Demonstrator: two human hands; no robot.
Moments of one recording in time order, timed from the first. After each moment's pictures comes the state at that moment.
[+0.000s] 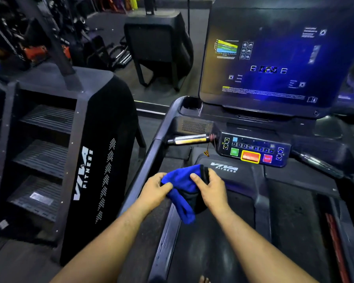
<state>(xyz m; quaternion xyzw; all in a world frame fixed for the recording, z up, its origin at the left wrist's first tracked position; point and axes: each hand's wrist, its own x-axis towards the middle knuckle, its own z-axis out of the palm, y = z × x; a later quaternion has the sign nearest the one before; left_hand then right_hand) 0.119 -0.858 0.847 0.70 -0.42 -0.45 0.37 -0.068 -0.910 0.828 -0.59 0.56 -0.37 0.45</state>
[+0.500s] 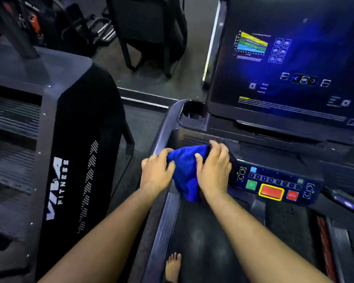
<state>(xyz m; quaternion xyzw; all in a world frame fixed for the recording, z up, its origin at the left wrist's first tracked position) 0.179 -1.067 0.822 0.76 -0.58 -0.18 0.24 0.015 -1.097 0.827 -0.68 0.66 -0.30 0.09</state>
